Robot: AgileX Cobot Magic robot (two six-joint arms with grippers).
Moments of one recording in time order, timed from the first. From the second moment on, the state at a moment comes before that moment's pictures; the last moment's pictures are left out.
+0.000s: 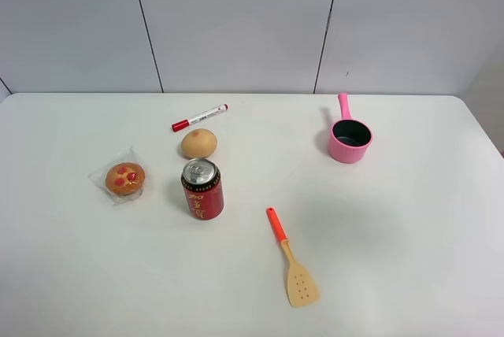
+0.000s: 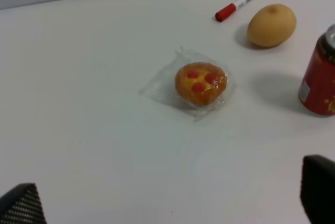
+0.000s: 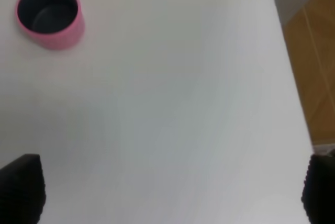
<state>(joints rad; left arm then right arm) 0.04 -0.01 -0.51 -0.11 1.05 0.14 0.07 0.68 -0.97 -0.16 1.22 0.15</state>
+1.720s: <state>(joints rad) 0.04 -0.01 -0.51 -0.11 1.05 0.14 0.07 0.00 -0.49 -0.07 1.05 0.13</state>
